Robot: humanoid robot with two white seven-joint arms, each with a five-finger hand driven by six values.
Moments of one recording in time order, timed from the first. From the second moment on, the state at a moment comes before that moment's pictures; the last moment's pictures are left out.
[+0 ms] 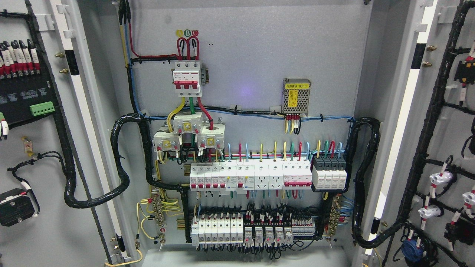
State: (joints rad) left arm 0.37 0.72 0.28 -1.84 1.02 -0.32 0.12; right arm 0.51 -0.38 -0.40 -2.08 -0.81 -0.48 0.27
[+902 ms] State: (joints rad) left arm 0.42 0.64 0.12 -1.90 0.87 -0.32 0.08; right arm 0.51 -0.41 -0.30 -2.09 -0.80 -0.48 0.28
